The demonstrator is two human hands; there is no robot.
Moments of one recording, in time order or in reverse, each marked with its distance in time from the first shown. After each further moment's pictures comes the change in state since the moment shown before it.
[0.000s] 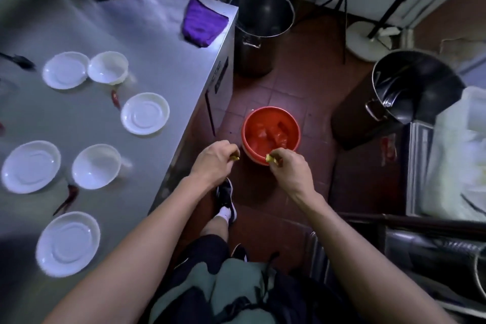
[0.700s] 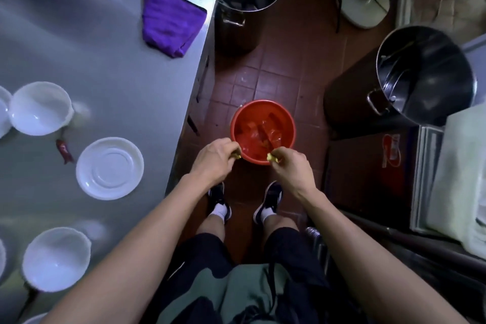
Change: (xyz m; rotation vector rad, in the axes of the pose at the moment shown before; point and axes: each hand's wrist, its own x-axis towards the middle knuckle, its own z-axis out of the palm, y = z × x) left_hand 0.175 -0.072 0.017 -0.116 -0.208 0.028; right_hand 0.157 0.019 0.029 0.028 -0.164 0.238
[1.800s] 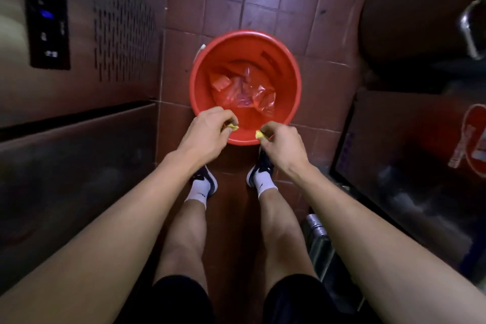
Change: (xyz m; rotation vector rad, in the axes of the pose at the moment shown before) left_hand 0.218 -0.065 0.232 -0.085 -0.211 -0.192; right_hand 0.204 0.217 0.138 0.063 -0.373 0.237
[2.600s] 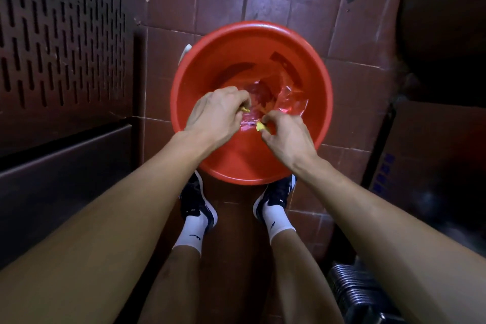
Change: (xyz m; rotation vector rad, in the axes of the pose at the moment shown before) left_hand 0.153 -0.069 0.065 0.214 0.002 0.091; right_hand 0.161 0.039 0.061 -0.052 0.049 -0.080
